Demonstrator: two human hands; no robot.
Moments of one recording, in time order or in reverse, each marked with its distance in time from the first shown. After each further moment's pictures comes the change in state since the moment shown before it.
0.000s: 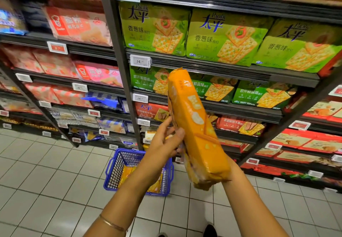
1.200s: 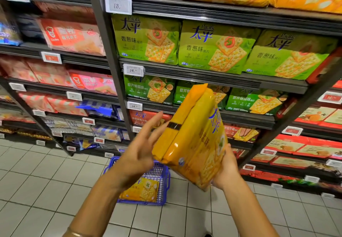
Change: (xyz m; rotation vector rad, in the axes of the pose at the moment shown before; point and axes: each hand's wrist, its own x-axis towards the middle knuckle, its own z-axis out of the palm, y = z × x) left_hand -0.011 0.032 -0.033 -0.105 -0.376 0.127; right_hand -0.020 0.028 -0.039 0.881 0.446 0.344
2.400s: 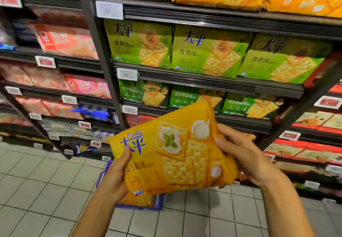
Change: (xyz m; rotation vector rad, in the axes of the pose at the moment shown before) left_hand 0.007 -0.077 -0.034 -0.513 0.624 -0.226; right_hand -0.075 -0.084 -0.010 -0.761 -0.715 -0.698
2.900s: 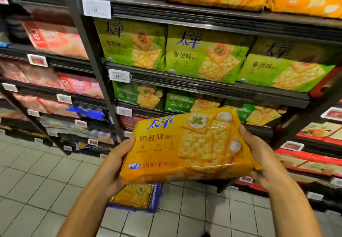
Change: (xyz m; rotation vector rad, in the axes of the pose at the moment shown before) left_hand 0.012 0.023 0.077 0.116 0.030 -0.041; right_hand 0.028 0.016 -0.081 0.344 0.437 0.291
